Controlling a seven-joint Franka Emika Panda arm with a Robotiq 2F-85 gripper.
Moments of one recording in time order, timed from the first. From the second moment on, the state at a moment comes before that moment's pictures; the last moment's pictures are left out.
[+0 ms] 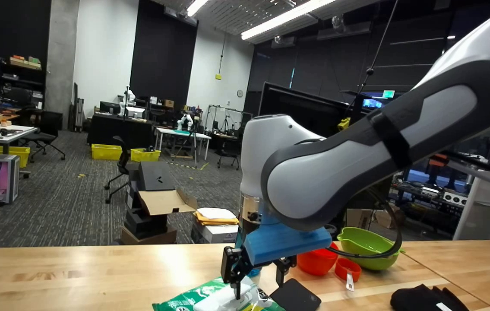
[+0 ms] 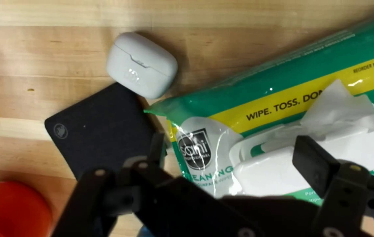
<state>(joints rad) 0.38 0.34 0.09 -1.95 -0.27 2.23 0.72</state>
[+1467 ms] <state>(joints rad) 0.35 0.34 0.10 -2.01 -0.24 2.26 0.71</state>
